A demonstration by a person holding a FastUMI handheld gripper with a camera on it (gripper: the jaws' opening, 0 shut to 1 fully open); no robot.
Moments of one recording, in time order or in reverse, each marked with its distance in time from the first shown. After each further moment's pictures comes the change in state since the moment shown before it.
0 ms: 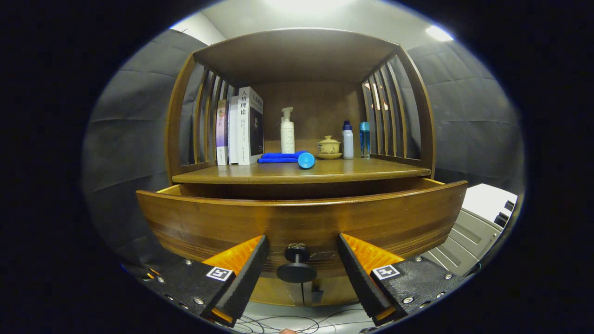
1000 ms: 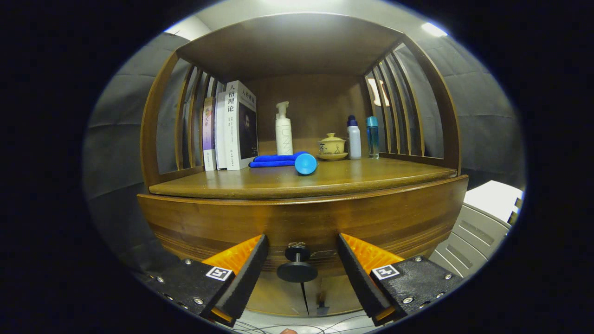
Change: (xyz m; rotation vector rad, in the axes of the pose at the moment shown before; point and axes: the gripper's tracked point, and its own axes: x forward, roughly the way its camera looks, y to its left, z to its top) arm 0.071 0.000 0.006 0.031 -0.005 0.007
